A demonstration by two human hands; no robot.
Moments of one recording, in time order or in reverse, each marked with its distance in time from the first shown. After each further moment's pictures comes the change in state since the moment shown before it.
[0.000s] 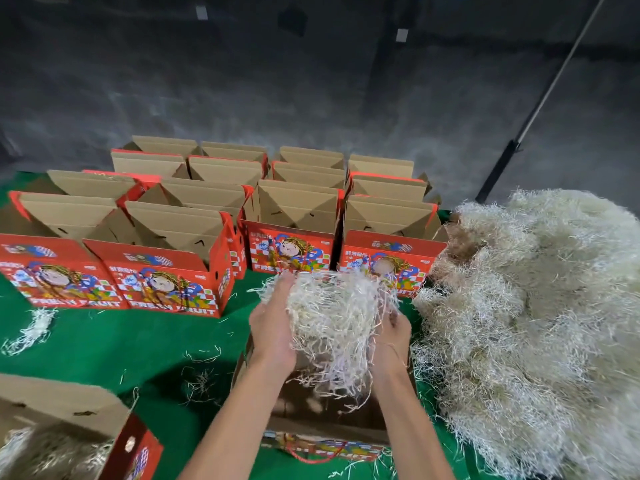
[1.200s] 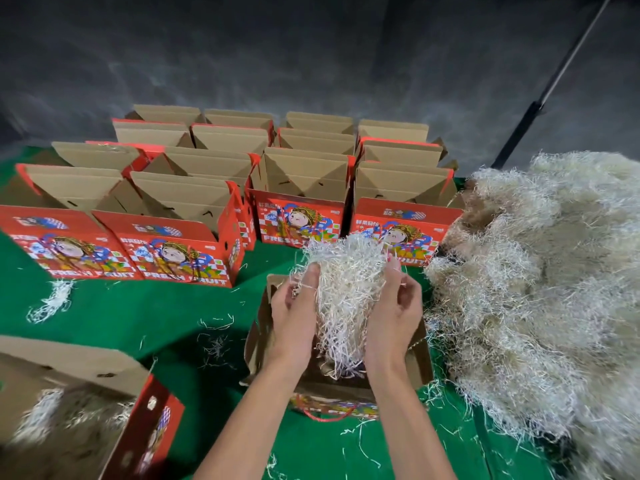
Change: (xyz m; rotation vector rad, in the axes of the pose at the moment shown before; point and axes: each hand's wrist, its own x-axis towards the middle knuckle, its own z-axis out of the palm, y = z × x) left_hand -0.018 -0.034 -0.021 0.365 0.001 0.076; right_hand -0.048 0.010 0.015 0.147 0.078 -0.136
